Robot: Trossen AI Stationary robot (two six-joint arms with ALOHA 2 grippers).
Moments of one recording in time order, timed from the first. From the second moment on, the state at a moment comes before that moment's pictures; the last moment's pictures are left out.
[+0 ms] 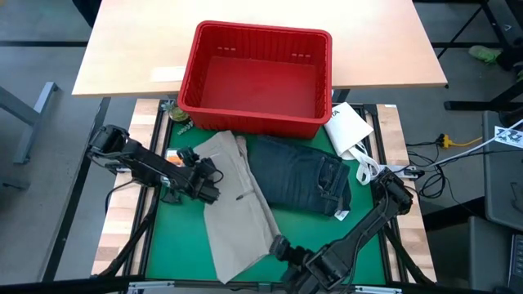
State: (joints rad) left arm -0.30 1.53 0.78 -1.11 -0.82 -0.88; right arm 0.70 2.13 2.01 -1.10 0.49 -0.42
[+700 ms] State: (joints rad) left arm -0.41 1.53 0.96 -1.06 -0.76 -0.89; right arm 0.67 2.13 1.86 -0.81 0.44 -0.96
